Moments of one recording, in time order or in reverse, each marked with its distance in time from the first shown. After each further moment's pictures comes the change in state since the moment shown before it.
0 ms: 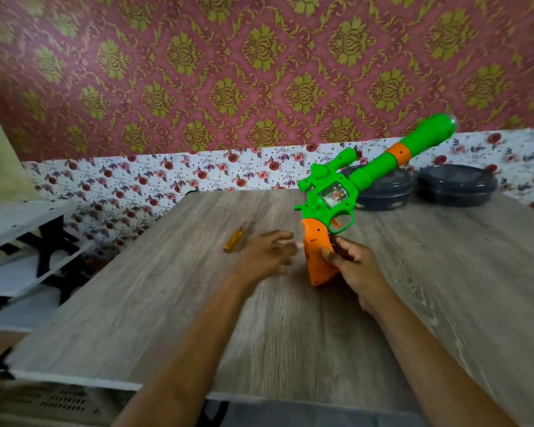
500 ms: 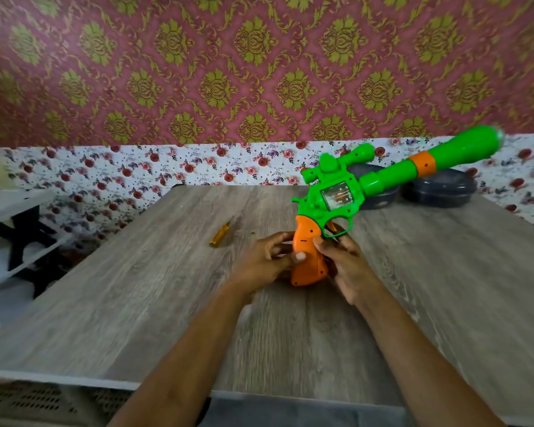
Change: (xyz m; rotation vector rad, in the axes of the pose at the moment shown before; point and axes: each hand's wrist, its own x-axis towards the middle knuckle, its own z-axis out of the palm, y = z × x) left_hand -0.002 -0.016 0.020 -0.183 -0.148 0.107; right_hand 0.005 0.002 -0.004 0.356 -0.077 0.048
